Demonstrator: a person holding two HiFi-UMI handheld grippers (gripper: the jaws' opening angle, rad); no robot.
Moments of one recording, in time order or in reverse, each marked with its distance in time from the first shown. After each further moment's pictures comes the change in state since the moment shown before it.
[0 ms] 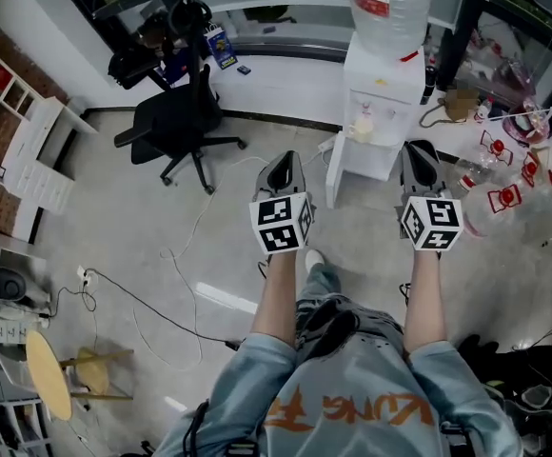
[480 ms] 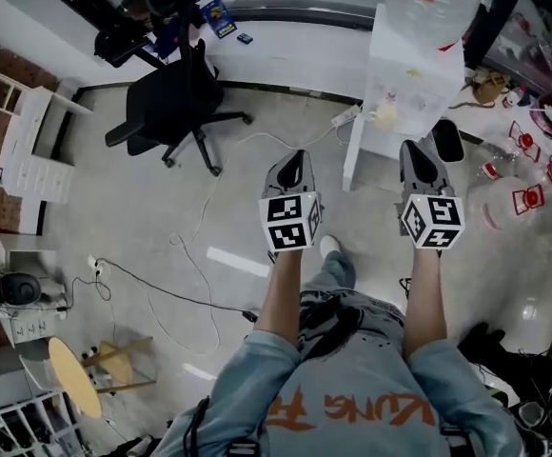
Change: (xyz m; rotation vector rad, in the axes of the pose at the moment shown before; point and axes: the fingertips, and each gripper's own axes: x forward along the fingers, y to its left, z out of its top) left arm 0.118 0.069 -0.056 -0.015 0.212 -0.023; right arm 0.139 0.011 -0.068 0.096 0.150 0.013
